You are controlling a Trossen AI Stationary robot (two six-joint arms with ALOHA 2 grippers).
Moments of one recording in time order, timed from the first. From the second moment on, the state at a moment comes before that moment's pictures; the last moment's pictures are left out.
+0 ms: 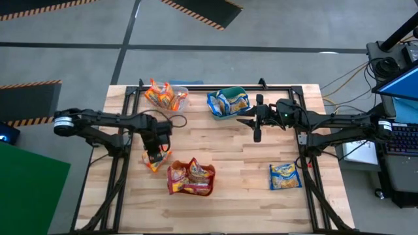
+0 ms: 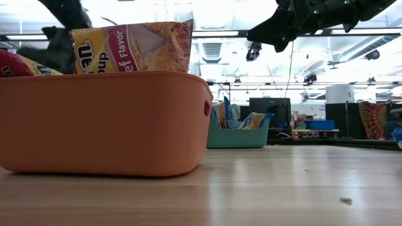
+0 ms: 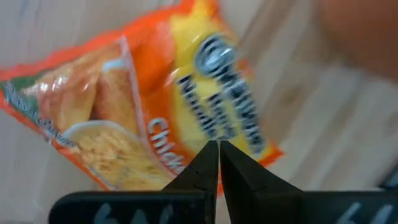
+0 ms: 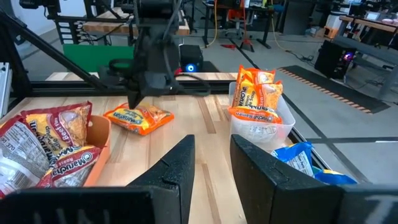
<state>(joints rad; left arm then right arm) 0.18 1.28 0.68 -0.96 0.35 -0.24 -0.22 1.01 0.63 0.22 -0.10 -0.09</state>
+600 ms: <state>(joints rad) 0.23 1.32 0.88 -0.90 -0.15 -0.40 -0.22 1.01 0.63 0.22 -0.10 -0.09</state>
